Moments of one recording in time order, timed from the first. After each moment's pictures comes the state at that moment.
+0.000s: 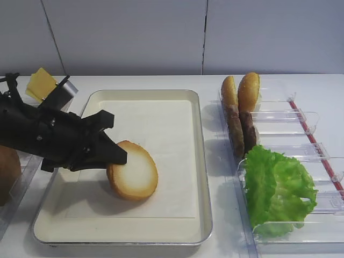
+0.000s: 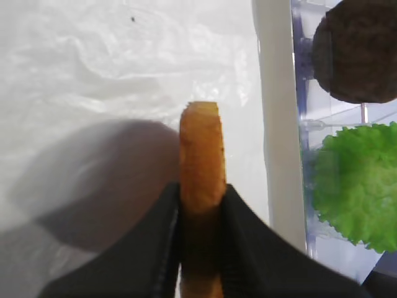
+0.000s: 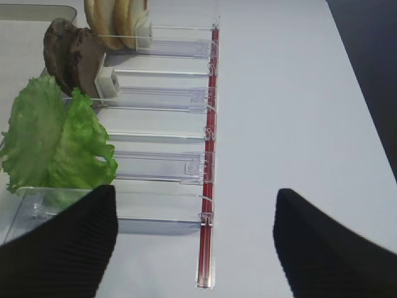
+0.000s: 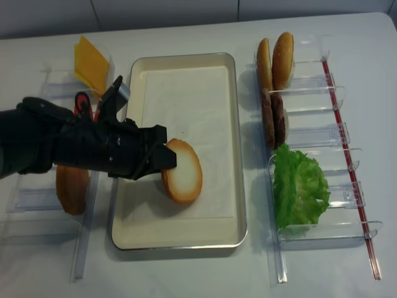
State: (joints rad) left arm -0.21 1.59 -0.75 -1.24 0.77 0.76; right arm 0.01 -0.02 -0.48 0.10 1.13 -0.04
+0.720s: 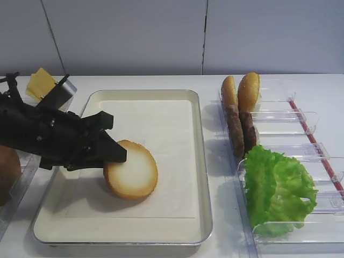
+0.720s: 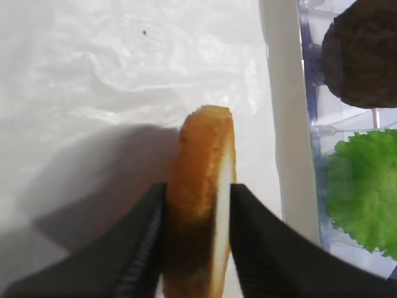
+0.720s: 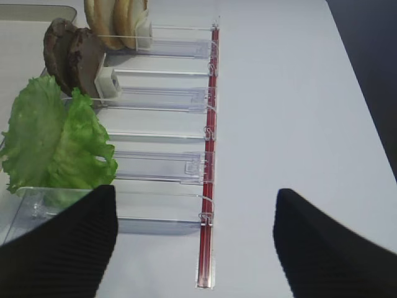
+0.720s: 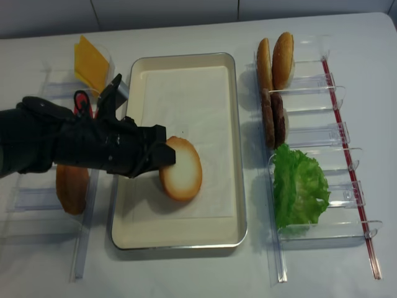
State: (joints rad) left arm -0.21 1.59 -0.75 -1.25 0.74 0.79; right arm 0.01 -0.02 -0.48 0.10 1.13 -0.04
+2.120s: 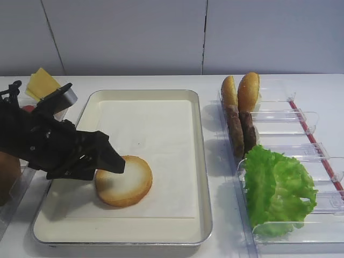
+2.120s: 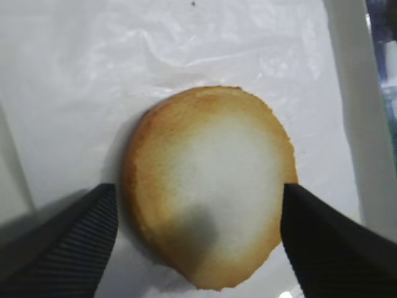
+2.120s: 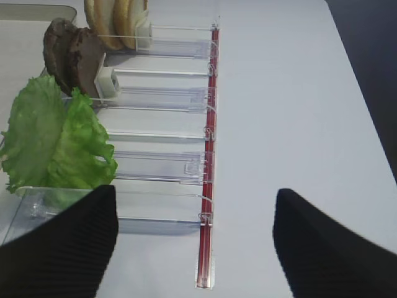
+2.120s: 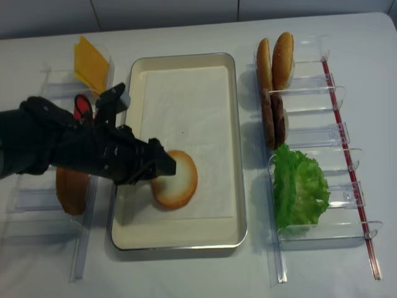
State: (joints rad) left arm -0.21 1.59 -0.75 -1.04 0.69 0.76; right arm 0.01 -0.02 -0.48 0.10 1.13 -0.05
